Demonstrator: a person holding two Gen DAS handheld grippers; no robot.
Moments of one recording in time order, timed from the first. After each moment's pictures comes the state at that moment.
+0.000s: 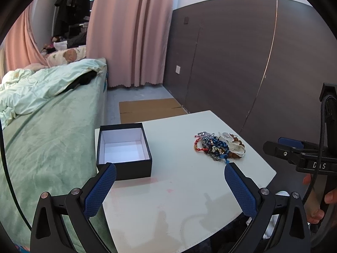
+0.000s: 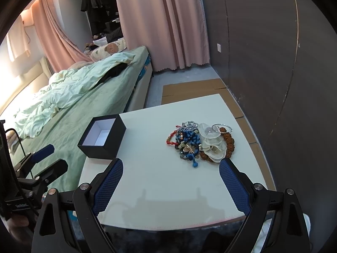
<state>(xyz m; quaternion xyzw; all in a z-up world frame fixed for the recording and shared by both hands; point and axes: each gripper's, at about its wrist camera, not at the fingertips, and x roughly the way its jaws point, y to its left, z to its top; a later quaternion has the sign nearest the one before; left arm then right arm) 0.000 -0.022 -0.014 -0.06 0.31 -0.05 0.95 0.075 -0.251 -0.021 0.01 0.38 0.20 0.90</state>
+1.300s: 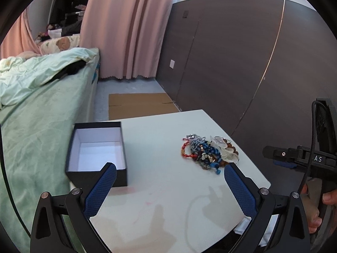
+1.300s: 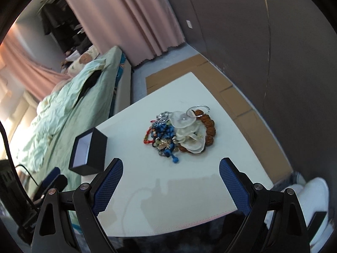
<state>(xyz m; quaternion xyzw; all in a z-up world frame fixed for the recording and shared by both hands) 0.049 -0.044 -0.030 -0.10 0.33 -0.08 0.94 0.124 -0.306 -0.052 0.16 0.45 0.15 0.86</state>
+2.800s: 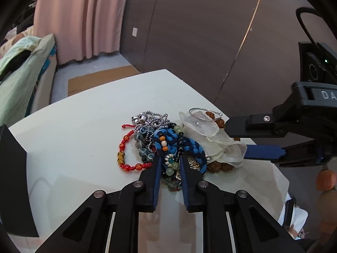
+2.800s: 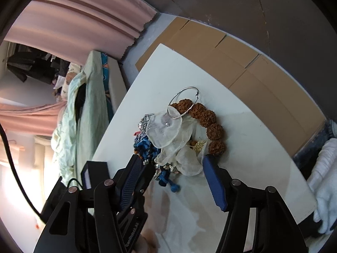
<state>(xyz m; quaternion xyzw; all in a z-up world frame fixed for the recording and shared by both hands) 0.162 -0.137 -0.117 -0.04 0.41 -0.18 0.89 0.213 -0.321 -0.129 0.32 0.54 0.14 0.77</state>
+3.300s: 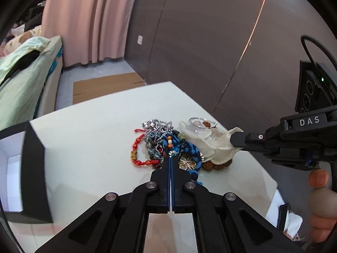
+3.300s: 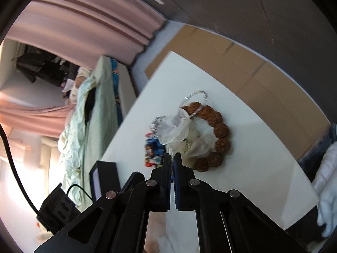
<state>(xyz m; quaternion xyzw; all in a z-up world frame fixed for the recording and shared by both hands) 0.136 -0.118 -0.089 -0.07 0.38 -0.17 0.91 0.193 -0.325 -0.111 0.33 0.50 0.17 0.78</state>
